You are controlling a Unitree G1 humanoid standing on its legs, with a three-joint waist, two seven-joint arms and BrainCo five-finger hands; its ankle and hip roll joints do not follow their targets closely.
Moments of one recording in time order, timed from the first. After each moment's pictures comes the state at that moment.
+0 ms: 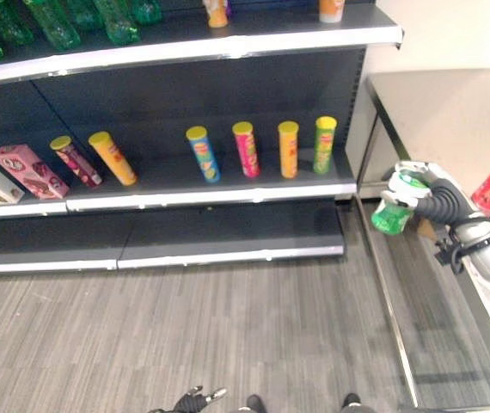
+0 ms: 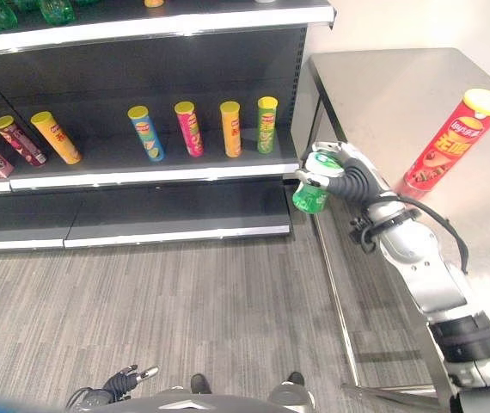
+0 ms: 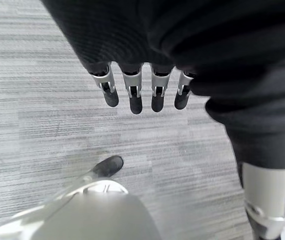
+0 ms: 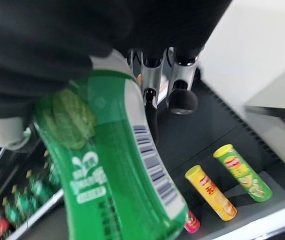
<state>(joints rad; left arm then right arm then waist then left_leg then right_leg) 0.05 0.24 -0.10 1.15 -0.10 -0.05 -0.04 -0.30 -0.94 0.14 -0.13 -0.04 -0.16 0.03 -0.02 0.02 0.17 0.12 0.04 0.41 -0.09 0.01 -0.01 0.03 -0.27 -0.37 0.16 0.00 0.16</state>
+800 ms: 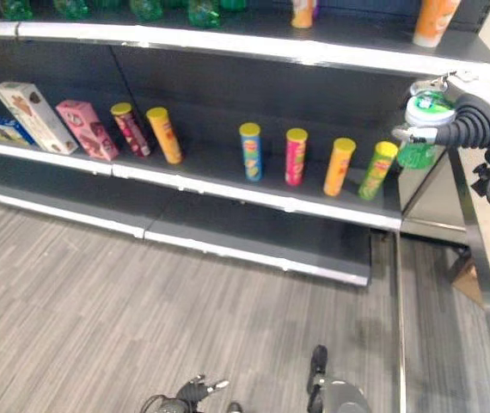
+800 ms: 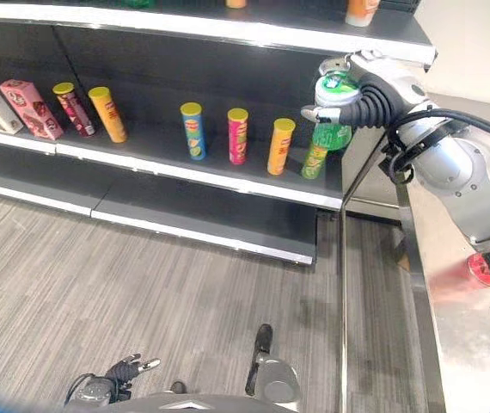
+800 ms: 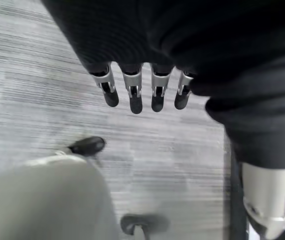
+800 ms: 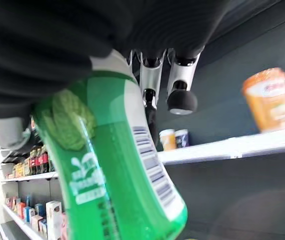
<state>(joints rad) 0.00 0.23 -0.16 1.14 -0.10 -0.05 -0.05 -0.75 -1.23 0.33 -0.07 -0.04 -0.18 0.01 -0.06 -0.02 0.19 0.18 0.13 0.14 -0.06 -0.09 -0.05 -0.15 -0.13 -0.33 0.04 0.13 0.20</state>
